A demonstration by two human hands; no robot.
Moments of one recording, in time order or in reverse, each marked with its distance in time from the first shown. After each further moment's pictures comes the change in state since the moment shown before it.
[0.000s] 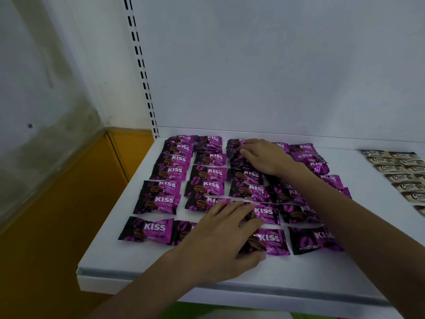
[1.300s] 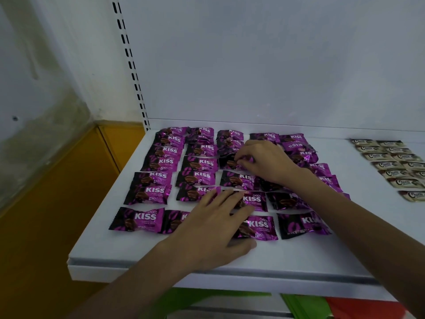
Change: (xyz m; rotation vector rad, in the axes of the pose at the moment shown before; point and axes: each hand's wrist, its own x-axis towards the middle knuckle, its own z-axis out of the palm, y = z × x) left_hand 0.002 0.000 0.009 0.071 0.022 -0.019; right_hand -0.049 -0.008 -0.004 -0.011 0.152 -0.183
